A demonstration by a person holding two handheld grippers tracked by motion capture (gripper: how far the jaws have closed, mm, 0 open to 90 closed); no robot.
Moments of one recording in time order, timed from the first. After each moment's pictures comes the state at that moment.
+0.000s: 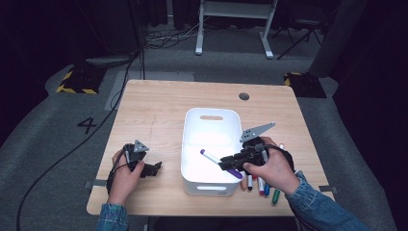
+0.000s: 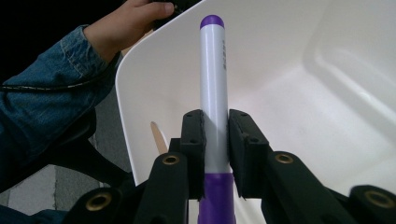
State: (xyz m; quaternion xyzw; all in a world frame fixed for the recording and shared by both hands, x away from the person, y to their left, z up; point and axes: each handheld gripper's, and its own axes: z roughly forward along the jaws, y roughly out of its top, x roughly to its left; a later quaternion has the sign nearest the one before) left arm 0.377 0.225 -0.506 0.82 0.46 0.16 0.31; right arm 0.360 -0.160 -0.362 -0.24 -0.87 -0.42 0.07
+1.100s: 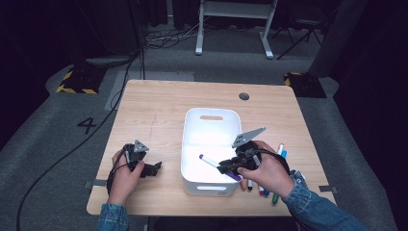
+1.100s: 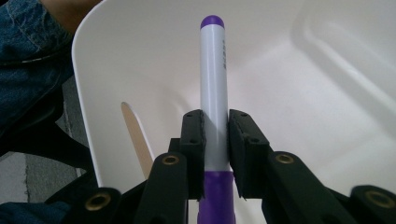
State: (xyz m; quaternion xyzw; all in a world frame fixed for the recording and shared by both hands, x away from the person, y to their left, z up) left arm 0.377 0.225 -0.506 0.82 0.46 0.16 0.31; right arm 0.357 -0.148 -0.375 -0.25 -0.90 -0.36 0.04
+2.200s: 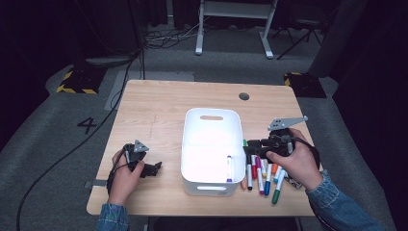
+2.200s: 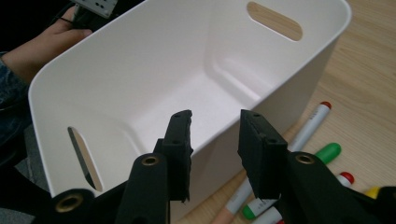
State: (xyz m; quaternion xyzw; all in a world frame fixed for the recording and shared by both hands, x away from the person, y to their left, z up) left arm 0.377 0.225 -0.505 0.82 0.46 0.16 0.31; right arm 0.376 -0.226 -0.347 -0.32 -0.85 -0.42 -0.04
